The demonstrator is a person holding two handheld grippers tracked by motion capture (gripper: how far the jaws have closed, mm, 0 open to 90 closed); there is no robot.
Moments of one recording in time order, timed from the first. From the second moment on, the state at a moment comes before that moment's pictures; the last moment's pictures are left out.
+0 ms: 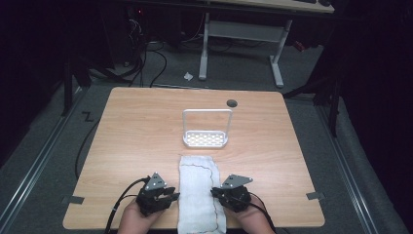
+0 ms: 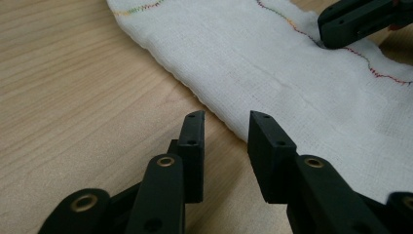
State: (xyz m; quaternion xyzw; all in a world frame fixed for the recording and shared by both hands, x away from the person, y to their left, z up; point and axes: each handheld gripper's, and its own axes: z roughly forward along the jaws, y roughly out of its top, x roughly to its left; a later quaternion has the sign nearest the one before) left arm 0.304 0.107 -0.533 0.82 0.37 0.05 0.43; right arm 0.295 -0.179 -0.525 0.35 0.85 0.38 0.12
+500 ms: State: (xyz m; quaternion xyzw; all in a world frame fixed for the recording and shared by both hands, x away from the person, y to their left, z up) left arm 0.306 0.123 -0.526 0.82 0.36 0.08 0.44; right arm 0.368 -0.179 -0.523 0.40 0.82 0.37 0.16
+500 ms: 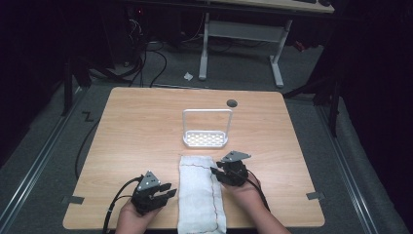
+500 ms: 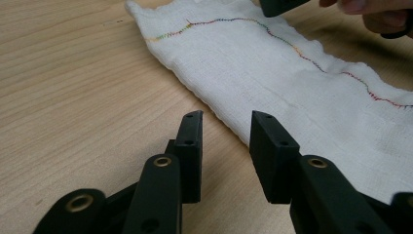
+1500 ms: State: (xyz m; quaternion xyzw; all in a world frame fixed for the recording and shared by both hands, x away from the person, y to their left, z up) left arm 0.396 0.077 -0.532 0.81 0.39 0.08 0.43; right arm 0.357 -0.197 -0.534 0.40 0.82 0.38 0.14
